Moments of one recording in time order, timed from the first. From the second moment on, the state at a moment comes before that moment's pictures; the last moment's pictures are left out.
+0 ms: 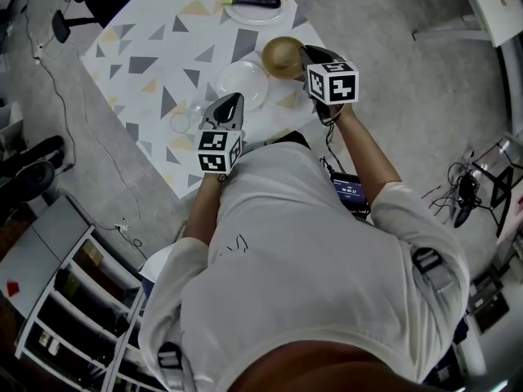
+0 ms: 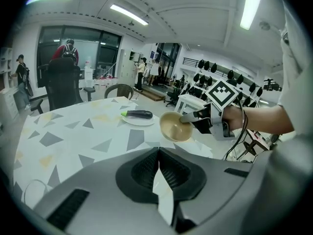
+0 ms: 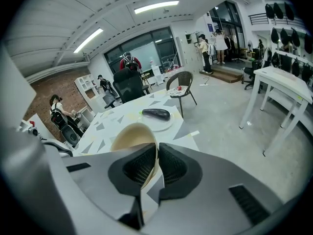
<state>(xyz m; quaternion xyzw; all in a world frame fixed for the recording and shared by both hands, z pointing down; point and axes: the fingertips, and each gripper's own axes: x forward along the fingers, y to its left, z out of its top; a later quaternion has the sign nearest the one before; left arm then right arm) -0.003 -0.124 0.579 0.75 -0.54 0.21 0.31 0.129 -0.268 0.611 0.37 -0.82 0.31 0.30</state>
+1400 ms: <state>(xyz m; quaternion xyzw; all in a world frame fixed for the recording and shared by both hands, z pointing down) -0.010 -0.111 0.590 0.71 -0.58 0.19 0.34 0.145 -0.276 0.663 0.38 -0.78 0.43 0.26</state>
